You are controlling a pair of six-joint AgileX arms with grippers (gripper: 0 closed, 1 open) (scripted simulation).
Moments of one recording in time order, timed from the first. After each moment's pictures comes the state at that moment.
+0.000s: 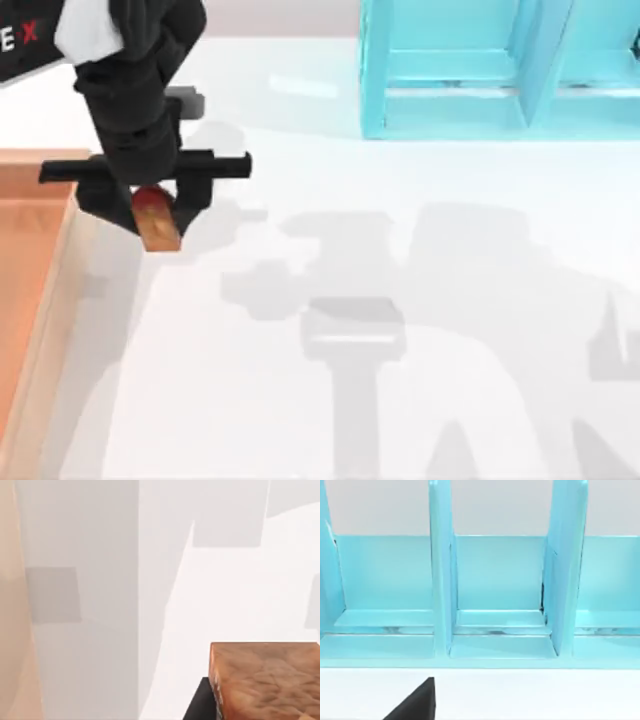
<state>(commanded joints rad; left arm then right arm) -0.35 2.04 1.63 -1.16 0.00 -0.34 0.00 0.00 0.00 0.00 0.00 0.00</state>
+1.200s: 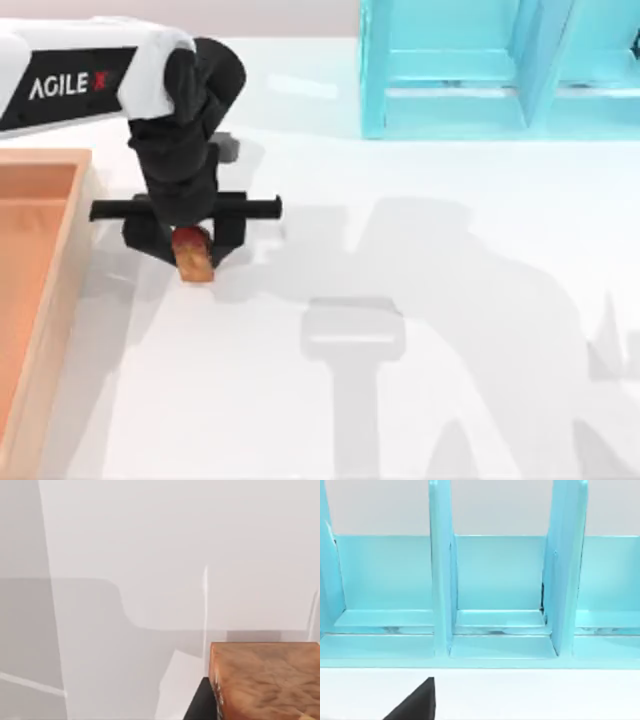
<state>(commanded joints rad) -0.39 2.17 1.56 -0.95 0.00 -0.36 0.00 0.00 0.00 0.00 0.00 0.00</state>
